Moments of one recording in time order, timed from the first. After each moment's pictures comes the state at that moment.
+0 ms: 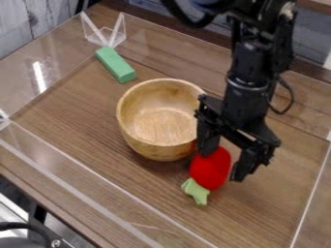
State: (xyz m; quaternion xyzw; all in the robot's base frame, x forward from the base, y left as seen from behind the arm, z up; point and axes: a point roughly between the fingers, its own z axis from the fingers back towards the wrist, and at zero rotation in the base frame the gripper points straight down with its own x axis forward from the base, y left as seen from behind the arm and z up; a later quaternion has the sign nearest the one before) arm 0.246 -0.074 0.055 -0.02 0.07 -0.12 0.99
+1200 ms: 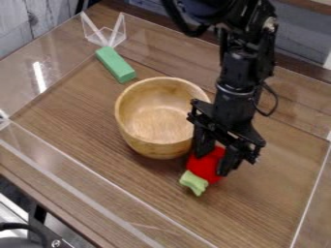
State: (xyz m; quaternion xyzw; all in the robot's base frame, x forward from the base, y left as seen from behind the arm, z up) arm 0.254 -0.067 0.037 -0.03 0.09 -0.12 0.99
